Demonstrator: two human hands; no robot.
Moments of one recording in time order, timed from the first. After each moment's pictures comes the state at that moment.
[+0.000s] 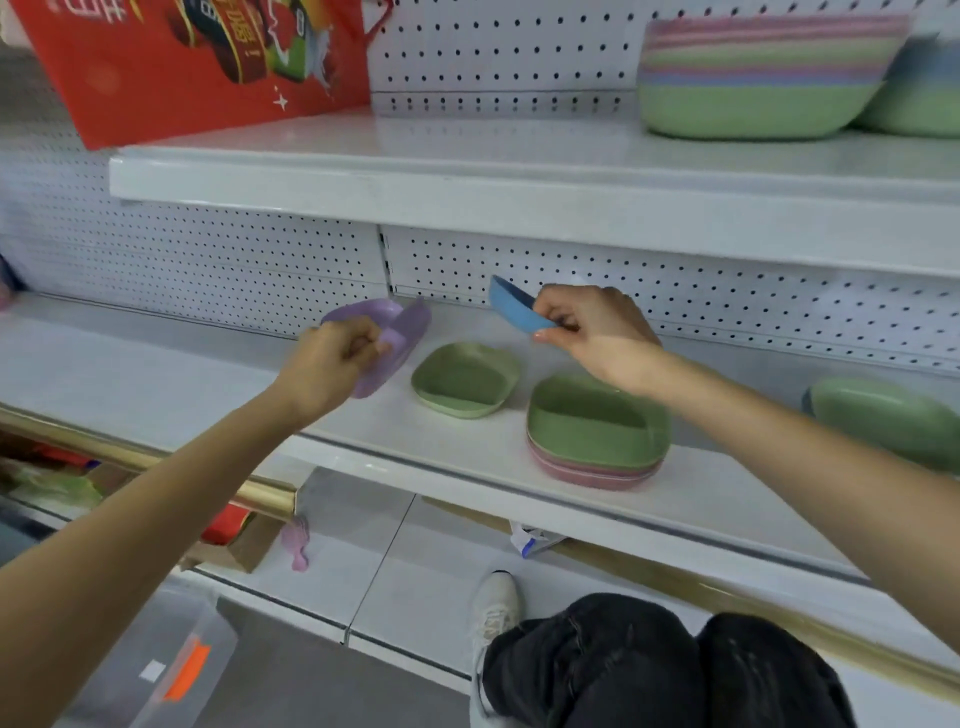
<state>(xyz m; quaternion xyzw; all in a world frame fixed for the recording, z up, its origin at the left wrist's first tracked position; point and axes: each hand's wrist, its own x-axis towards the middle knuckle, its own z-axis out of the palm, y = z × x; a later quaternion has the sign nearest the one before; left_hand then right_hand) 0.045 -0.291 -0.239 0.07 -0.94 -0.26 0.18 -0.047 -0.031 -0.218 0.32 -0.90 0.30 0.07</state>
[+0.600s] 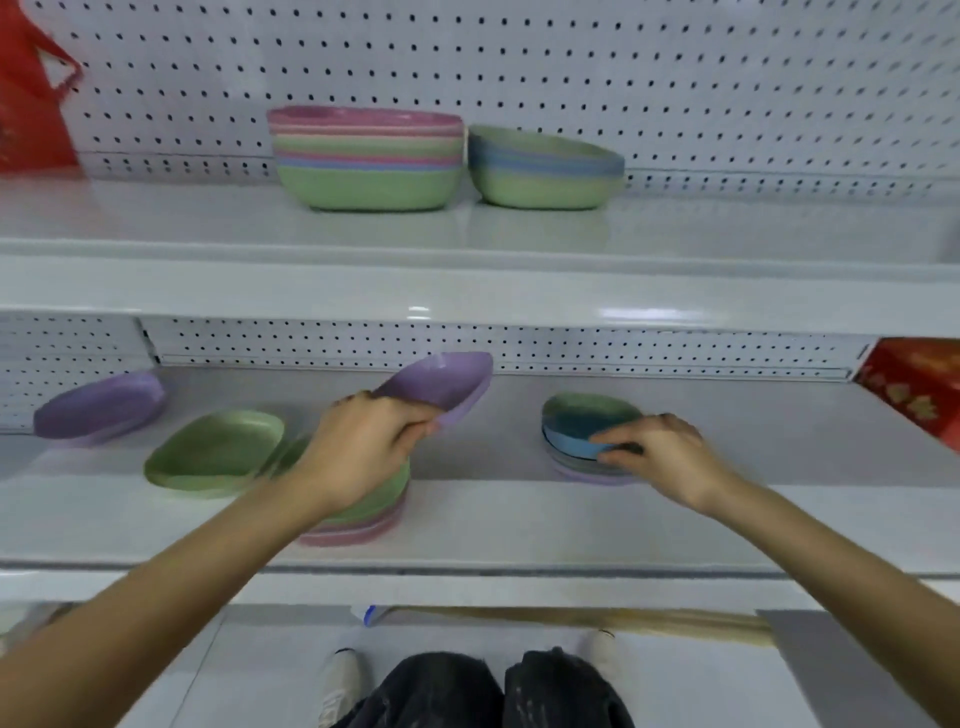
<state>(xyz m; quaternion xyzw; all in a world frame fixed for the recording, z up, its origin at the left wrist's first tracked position) 0.014 -0.024 -0.232 -0.21 -0.94 -0.17 0.20 -0.006 0.281 -0.261 0.11 -0.98 0.14 0.02</state>
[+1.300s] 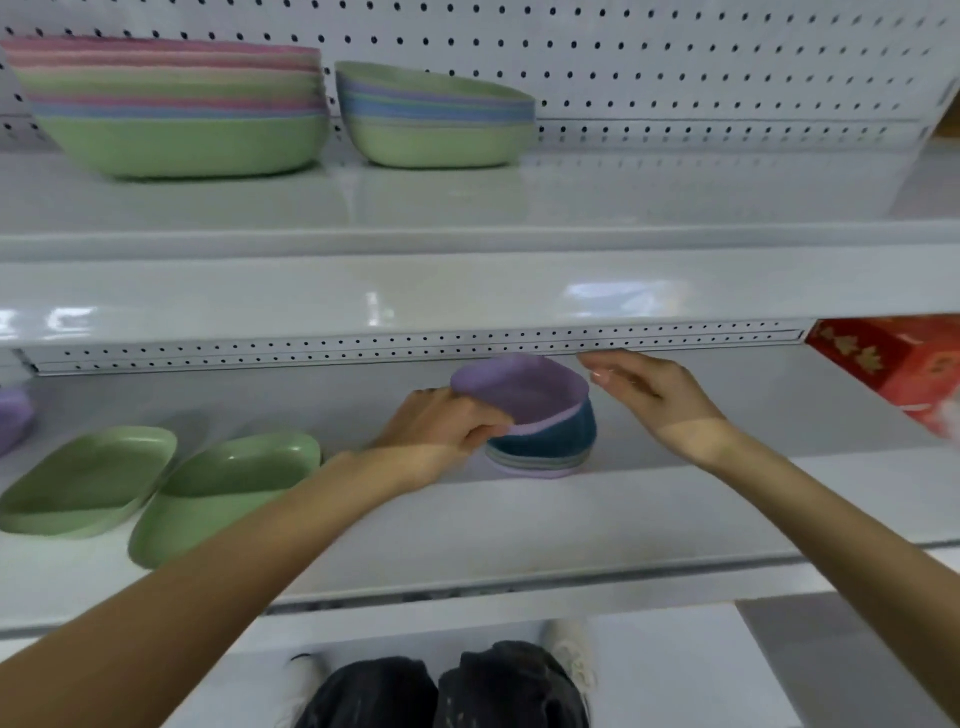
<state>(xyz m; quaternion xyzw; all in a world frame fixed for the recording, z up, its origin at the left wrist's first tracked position) -0.061 0.099 -0.249 -0.31 -0.95 -0.07 0.02 -0.046 0.339 -0.250 0.10 -0.89 0.44 0.09</state>
